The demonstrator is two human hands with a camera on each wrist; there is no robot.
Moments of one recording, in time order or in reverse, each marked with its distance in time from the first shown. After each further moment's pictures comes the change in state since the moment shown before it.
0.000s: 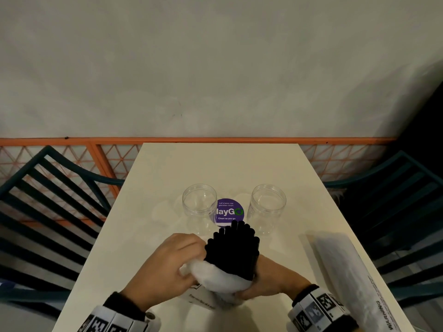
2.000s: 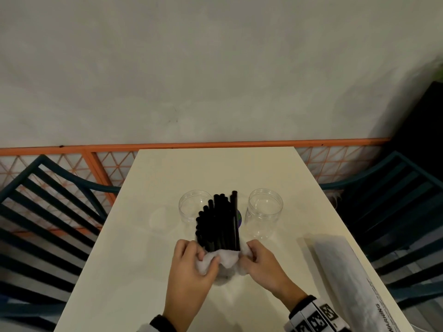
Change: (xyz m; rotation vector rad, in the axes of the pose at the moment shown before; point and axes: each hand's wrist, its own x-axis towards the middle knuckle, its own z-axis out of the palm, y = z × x) left_hand 0.014 0.019 0.063 -0.278 0.490 -0.533; right_hand 0.002 -0.018 0.003 0.244 0.516 0.196
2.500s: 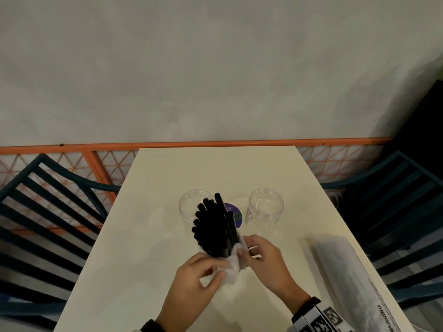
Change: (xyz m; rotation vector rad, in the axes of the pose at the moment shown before) left_hand -0.006 -0.009 -0.003 -0.102 -0.337 0.028; right_hand 0.000 -0.003 -0.005 0.071 0.130 -0.153
